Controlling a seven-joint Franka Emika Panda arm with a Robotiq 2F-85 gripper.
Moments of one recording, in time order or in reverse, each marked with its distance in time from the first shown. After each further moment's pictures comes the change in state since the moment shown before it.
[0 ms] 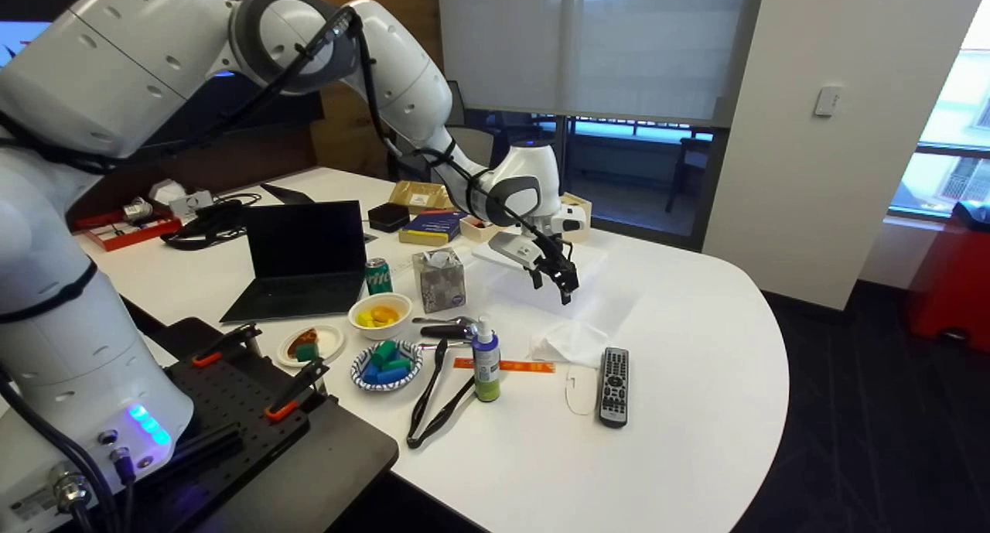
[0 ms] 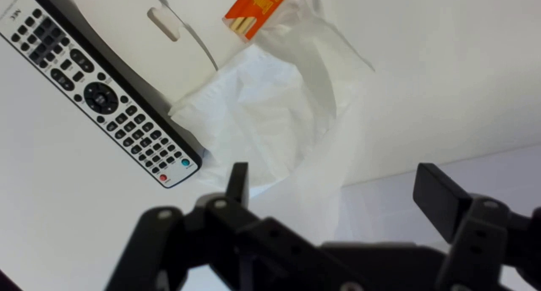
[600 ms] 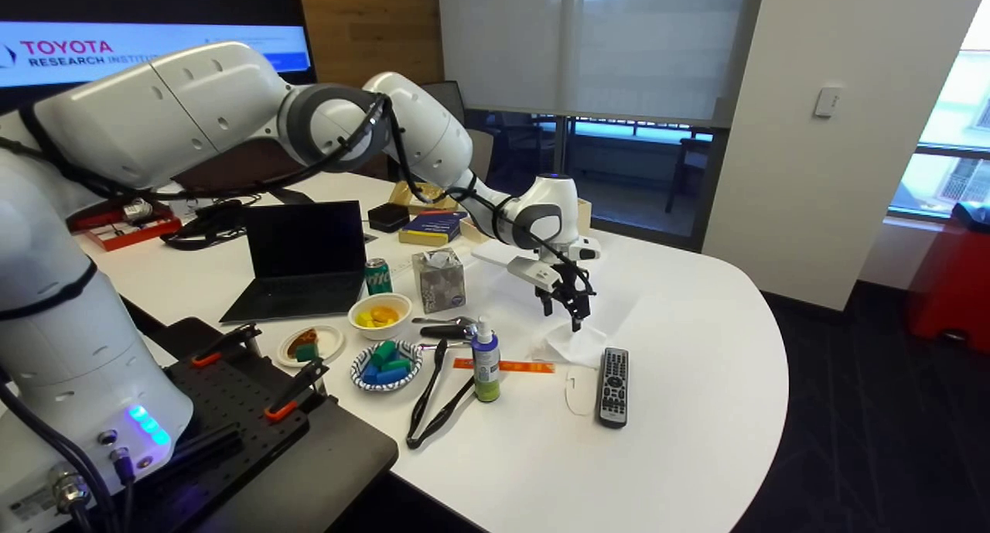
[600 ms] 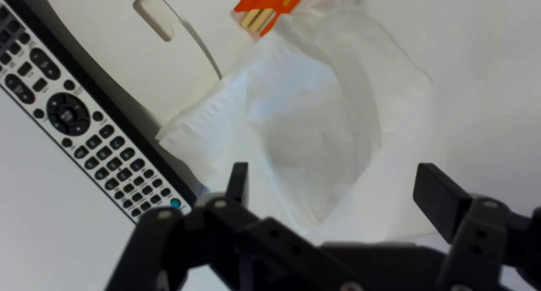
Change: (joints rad) arm -0.003 0.313 -0.034 0.431 0.000 -0.243 0.008
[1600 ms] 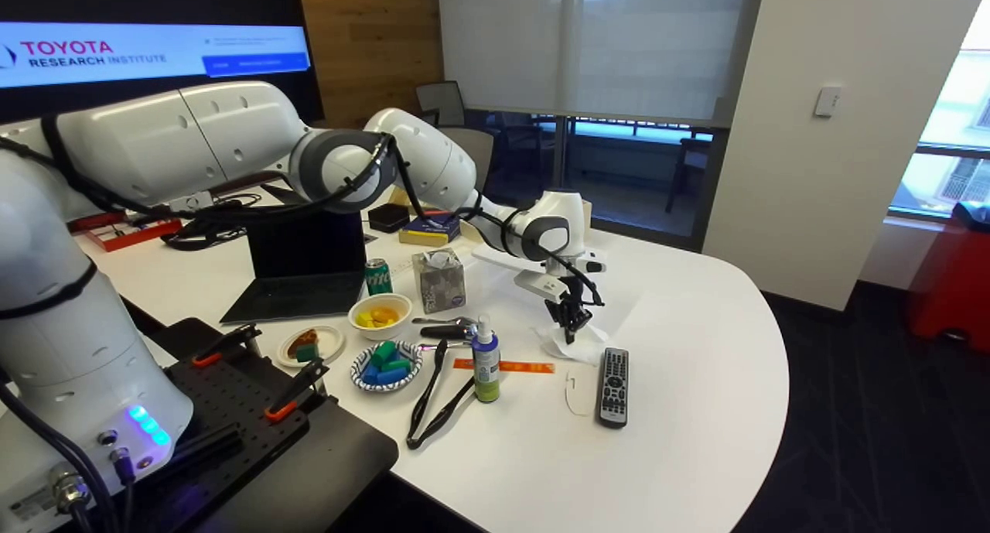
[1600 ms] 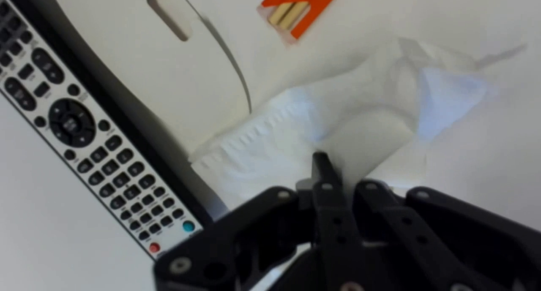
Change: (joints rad) arm -0.002 0.164 -0.045 0.240 0.000 -0.119 0.013
